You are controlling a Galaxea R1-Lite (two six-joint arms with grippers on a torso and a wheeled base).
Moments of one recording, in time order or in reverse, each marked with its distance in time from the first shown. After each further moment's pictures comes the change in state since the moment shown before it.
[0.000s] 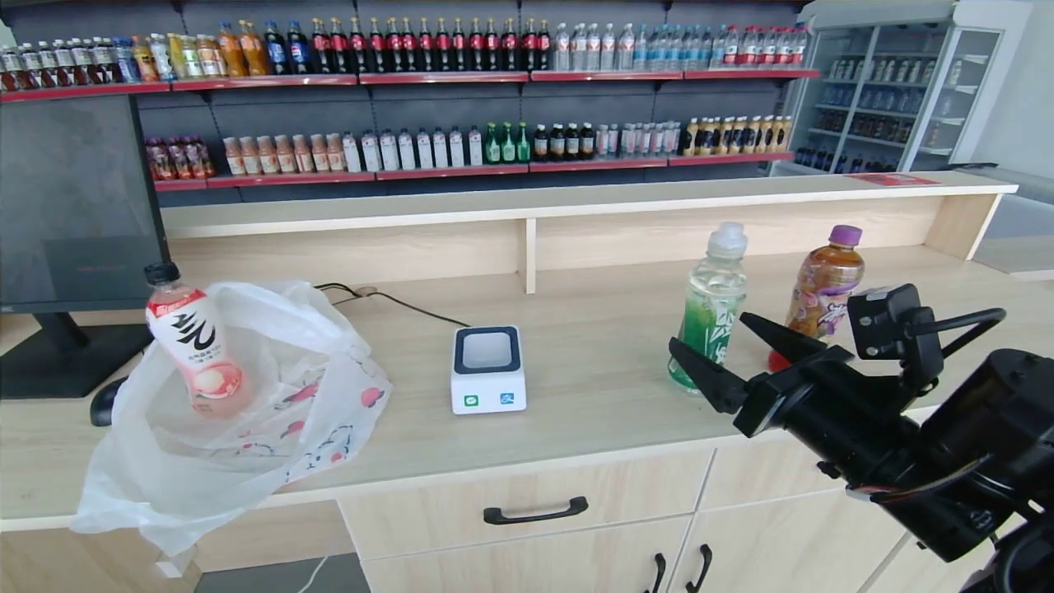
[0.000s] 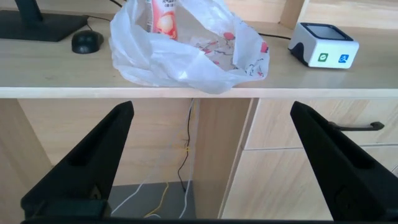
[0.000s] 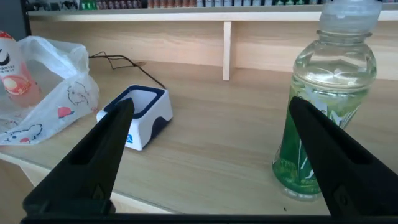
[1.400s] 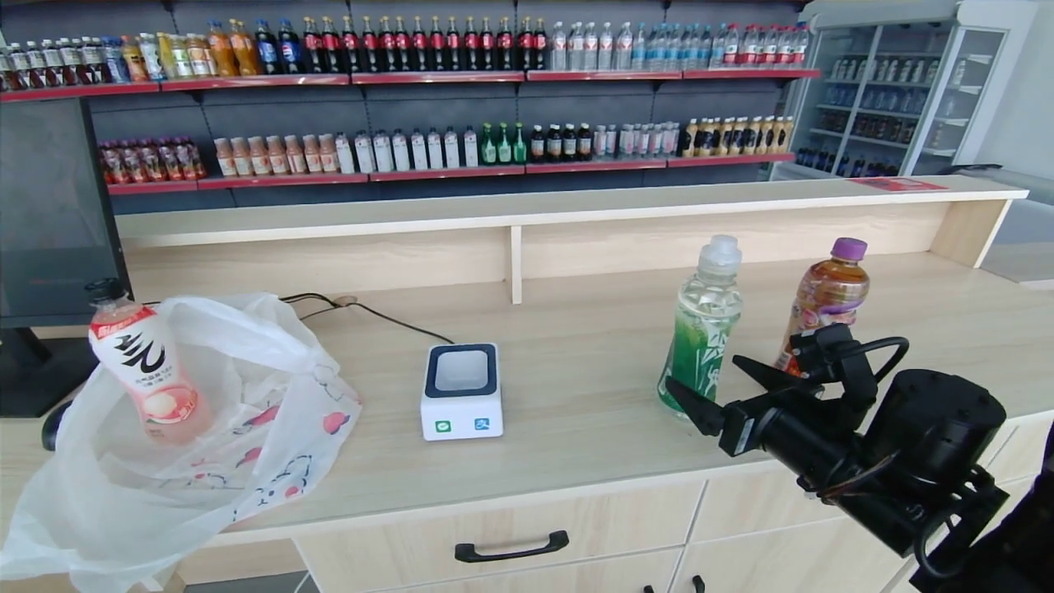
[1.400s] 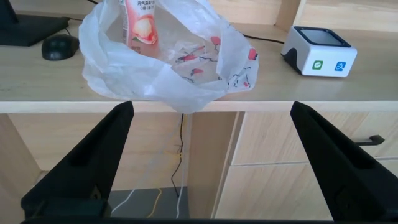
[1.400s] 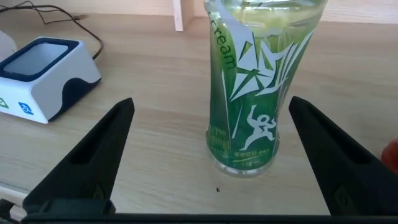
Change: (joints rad) left arm 0.000 0.000 0.000 -0.001 0.000 -0.003; right arm -0.088 0.173 0.003 0.000 0.000 -0.006
